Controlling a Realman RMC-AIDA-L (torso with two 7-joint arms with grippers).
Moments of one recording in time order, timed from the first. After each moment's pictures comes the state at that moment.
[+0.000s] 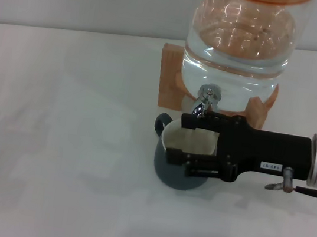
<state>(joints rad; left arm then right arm) -0.29 -2.08 0.49 0.24 -1.80 -1.31 2.29 0.23 2.00 -1.47 -1.09 1.81 1.35 -1.60</state>
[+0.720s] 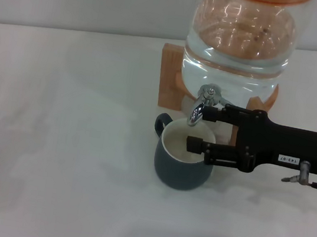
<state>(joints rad) -0.30 -2.08 0.49 0.24 -1.80 -1.31 2.29 0.22 2.00 -1.39 -1.06 1.78 1.35 -1.61</state>
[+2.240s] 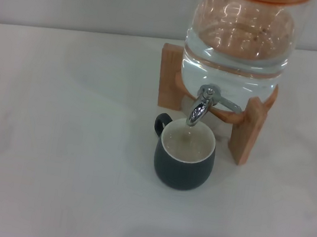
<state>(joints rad) -0.19 -2.07 0.48 0.39 -1.93 -1.36 2.24 0.09 2.00 -0.45 -0.59 1.86 1.68 -2.08</state>
